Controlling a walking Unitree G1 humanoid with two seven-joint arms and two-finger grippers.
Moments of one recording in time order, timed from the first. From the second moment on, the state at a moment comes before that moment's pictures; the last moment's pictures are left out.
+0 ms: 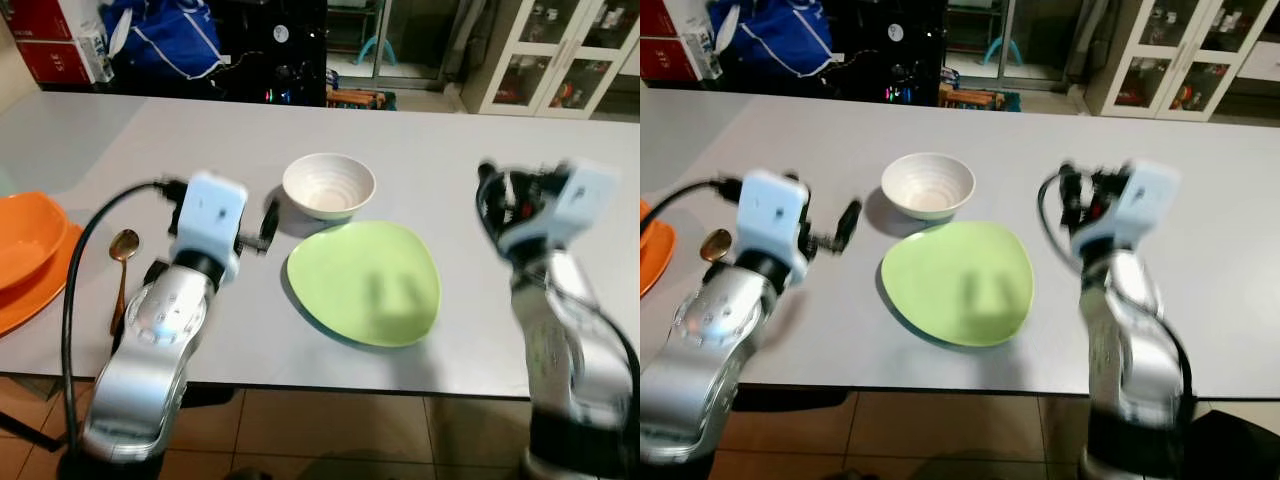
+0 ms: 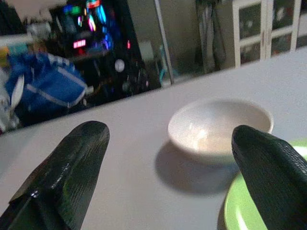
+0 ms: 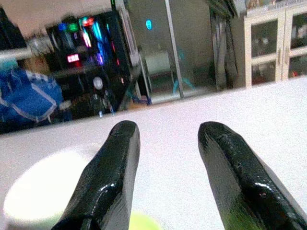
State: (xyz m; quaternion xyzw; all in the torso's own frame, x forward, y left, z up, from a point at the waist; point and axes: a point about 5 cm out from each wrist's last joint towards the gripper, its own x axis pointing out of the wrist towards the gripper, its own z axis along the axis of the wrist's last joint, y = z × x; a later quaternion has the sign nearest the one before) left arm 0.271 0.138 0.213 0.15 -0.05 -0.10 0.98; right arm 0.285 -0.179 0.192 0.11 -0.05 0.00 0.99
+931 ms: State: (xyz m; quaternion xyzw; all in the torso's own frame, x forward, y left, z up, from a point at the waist) left arm 0.268 0.142 0.208 0.18 -0.06 -0.10 0.98; right arm 0.253 -0.158 0.167 0.09 0.03 0.02 1.00
